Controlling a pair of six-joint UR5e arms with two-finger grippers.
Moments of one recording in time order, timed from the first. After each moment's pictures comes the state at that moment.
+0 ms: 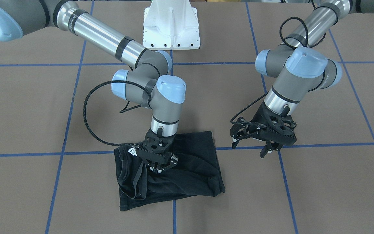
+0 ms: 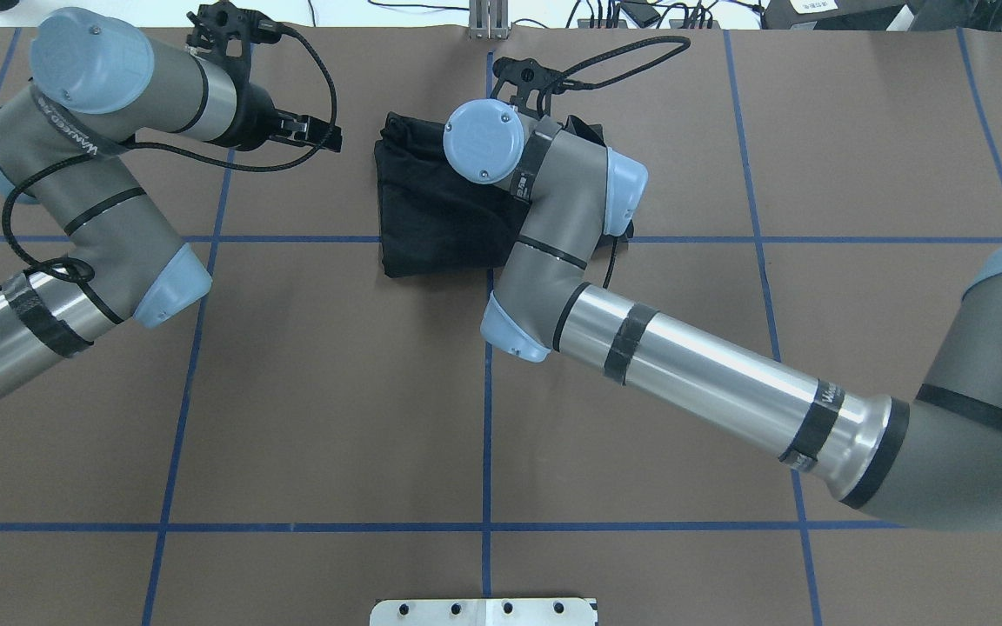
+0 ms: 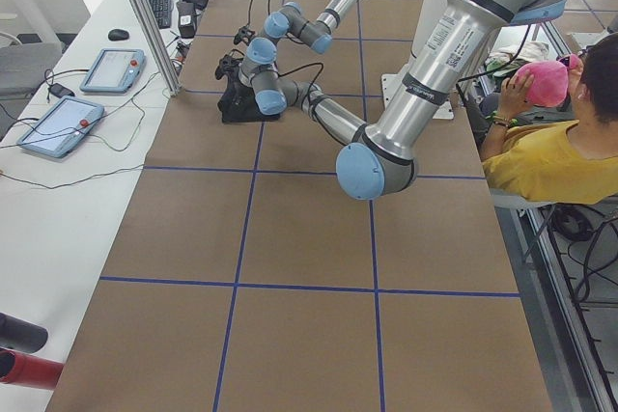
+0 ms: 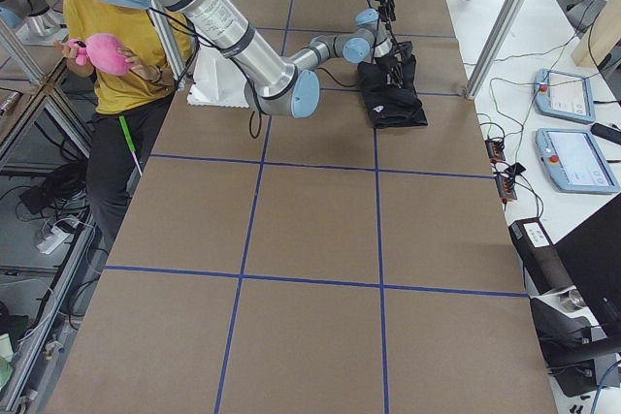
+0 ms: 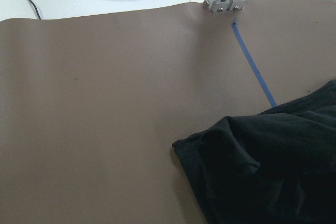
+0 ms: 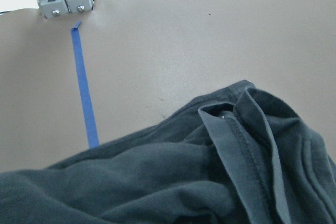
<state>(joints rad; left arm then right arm) -0.86 -2.14 -1.49 -2.21 -1.91 -0.86 0.63 -0.50 0.92 -1.24 1.38 1.44</state>
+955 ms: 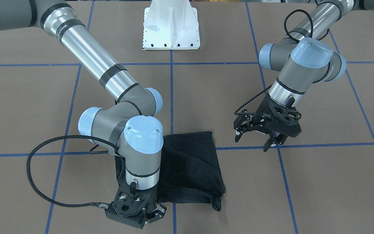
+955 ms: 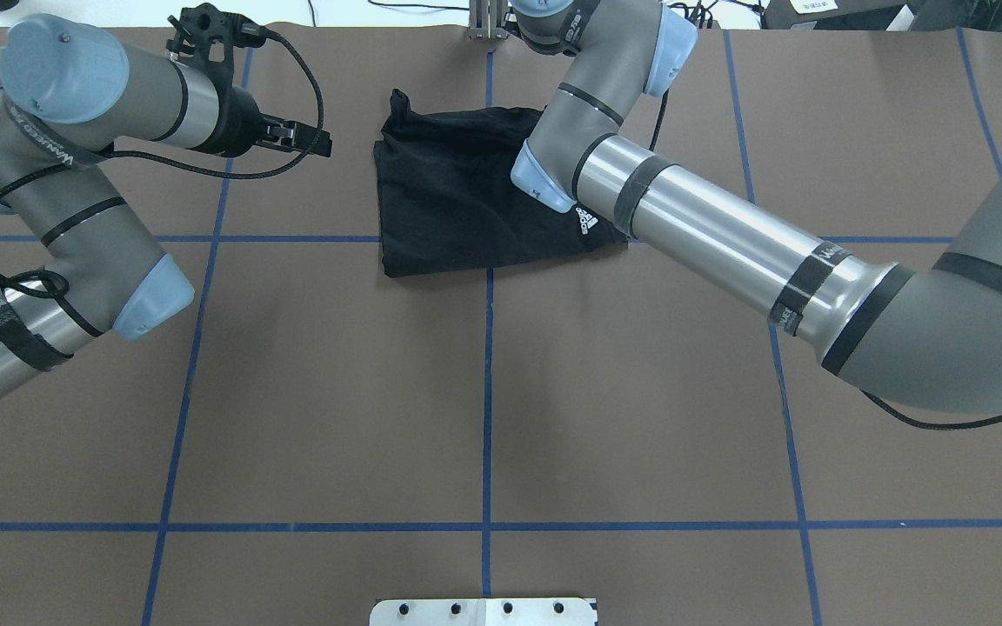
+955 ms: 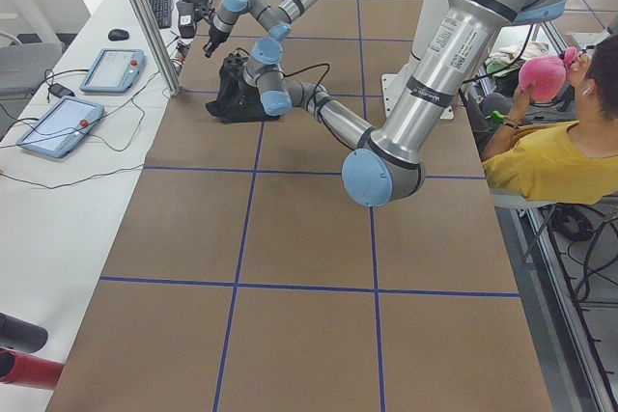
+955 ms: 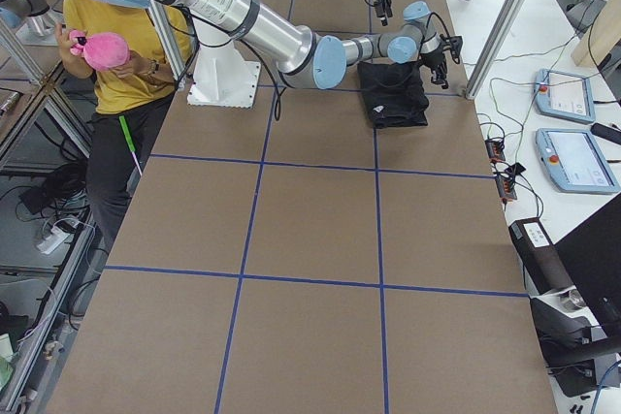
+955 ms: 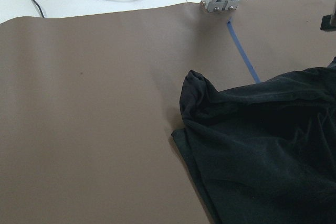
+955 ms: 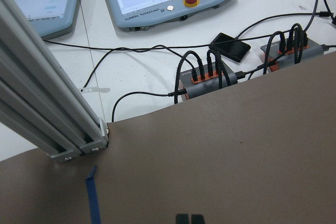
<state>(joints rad) -0.86 -2.10 -1.55 -2.20 -1.91 -0.86 0.83 -0.34 0.61 -1.02 1.60 1.33</state>
